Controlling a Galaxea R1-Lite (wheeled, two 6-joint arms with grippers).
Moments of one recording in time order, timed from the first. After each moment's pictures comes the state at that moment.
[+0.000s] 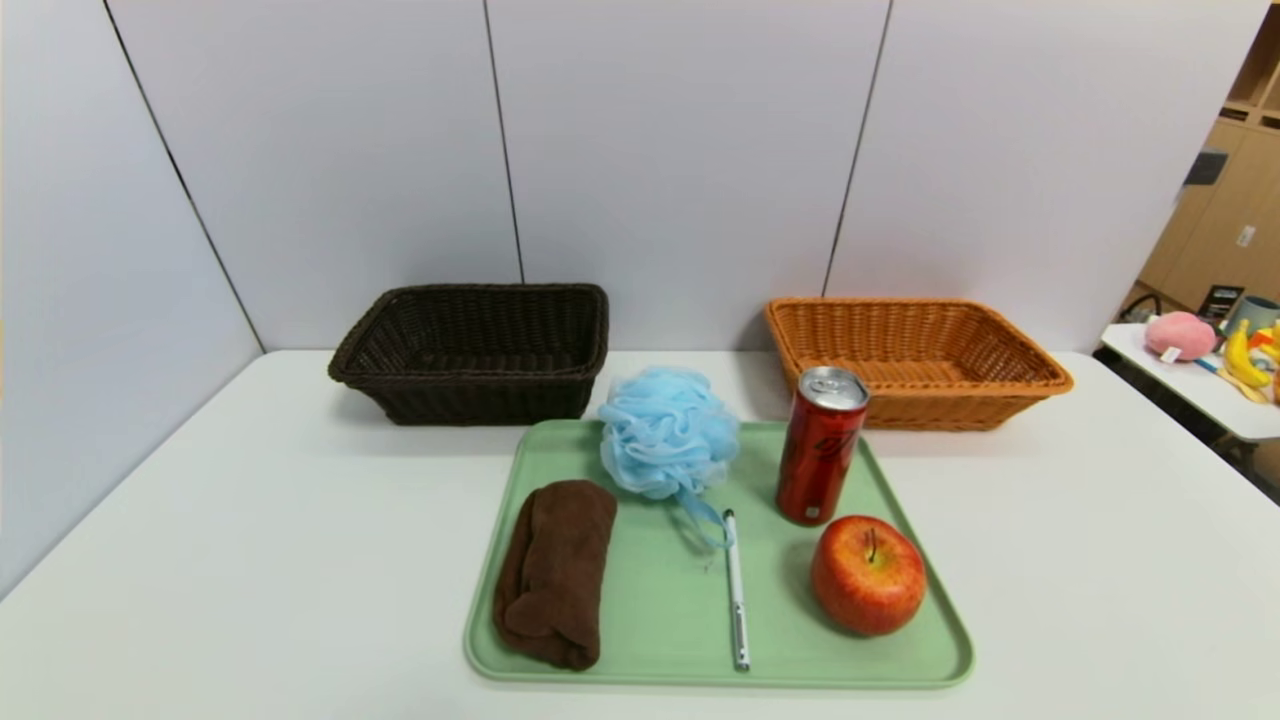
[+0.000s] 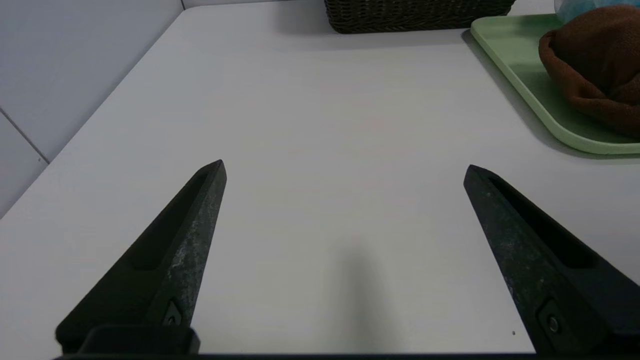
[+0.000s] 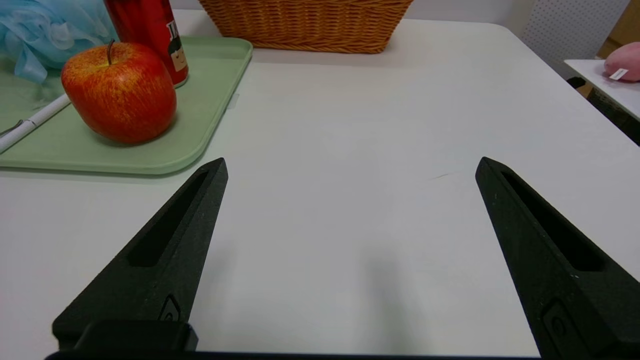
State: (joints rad) left arm -0.01 0.00 -0.01 0.01 0.00 0.02; right arm 0.00 0.00 0.00 0.02 0.01 -0.05
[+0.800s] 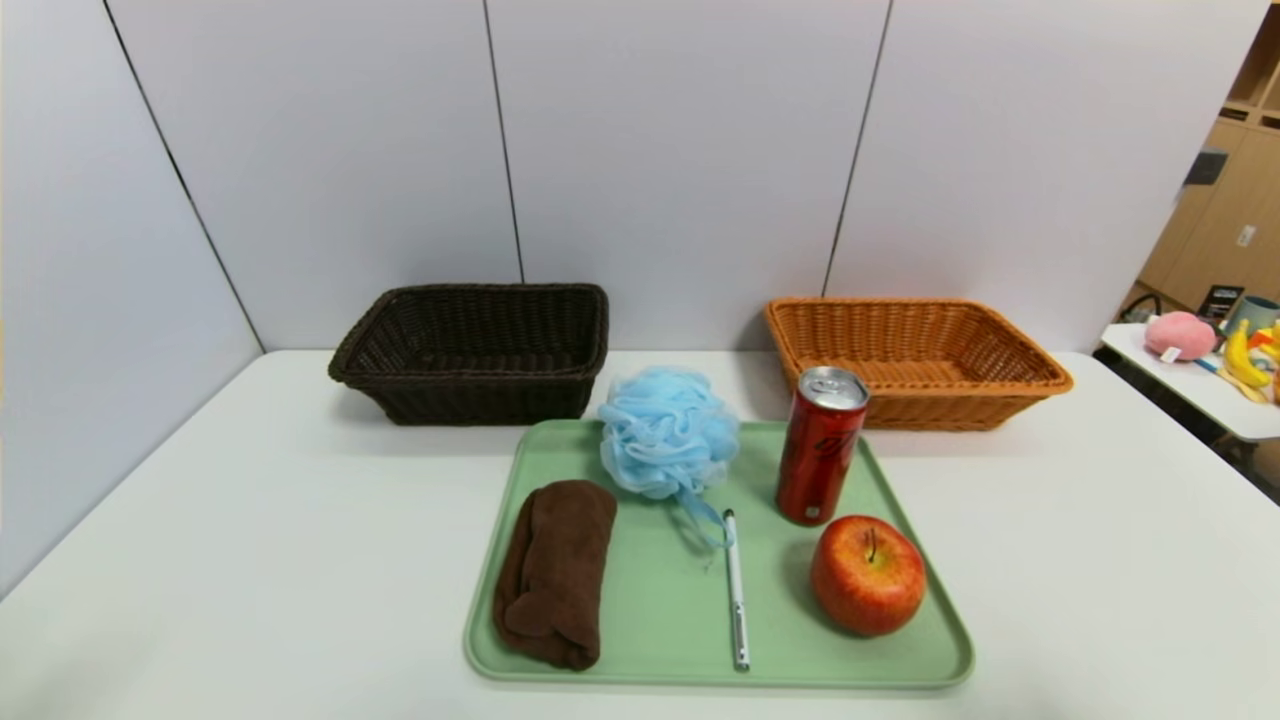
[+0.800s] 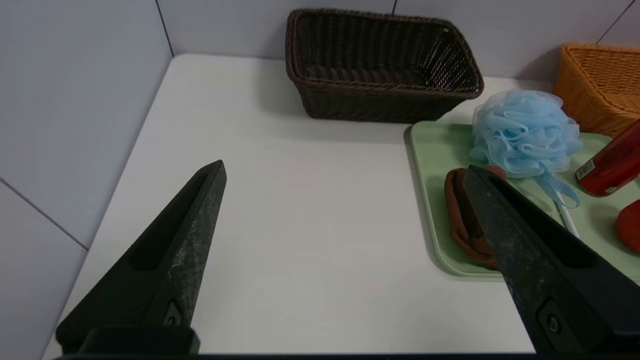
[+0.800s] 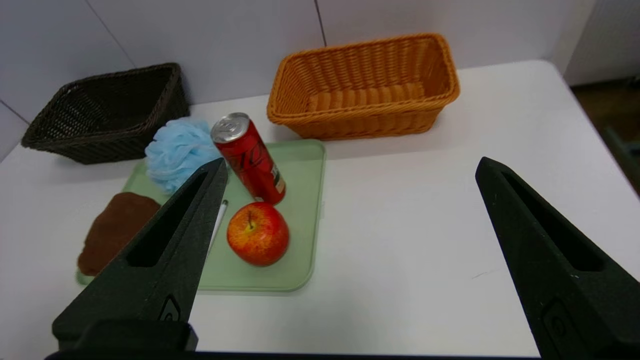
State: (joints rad) left arm -0.01 0.66 -0.98 0.47 -0.04 -0.11; right arm 0.00 0.70 -1.04 0.50 0.10 0.19
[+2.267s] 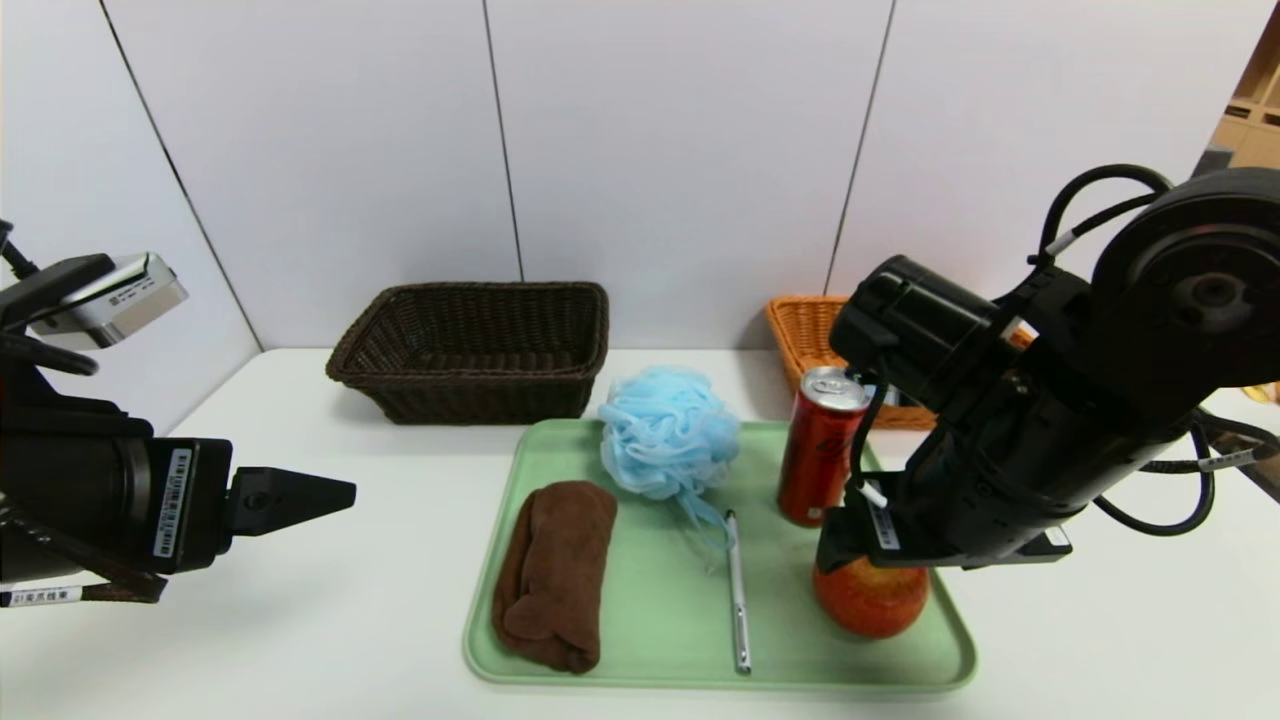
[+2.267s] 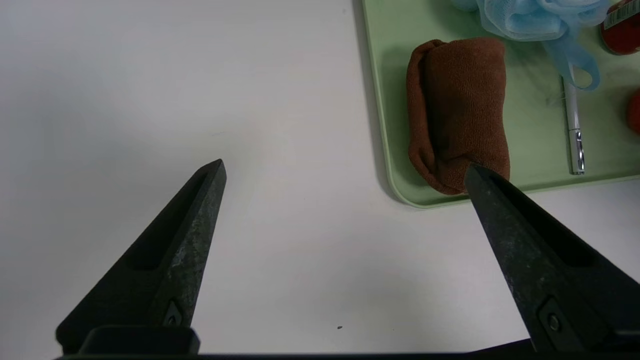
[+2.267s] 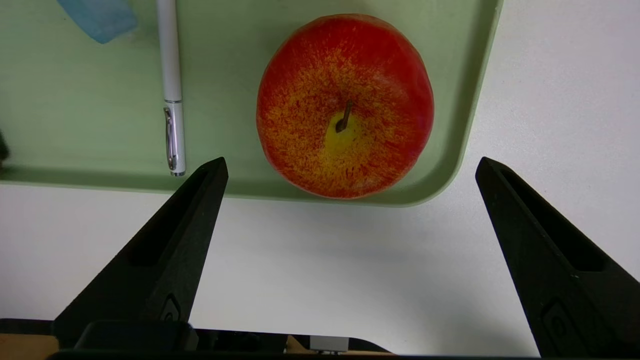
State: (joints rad) left arm -0.45 1.19 -1.07 0.56 0.11 -0.32; right arm 0.67 1.79 -1.49 0.99 -0.16 0.60
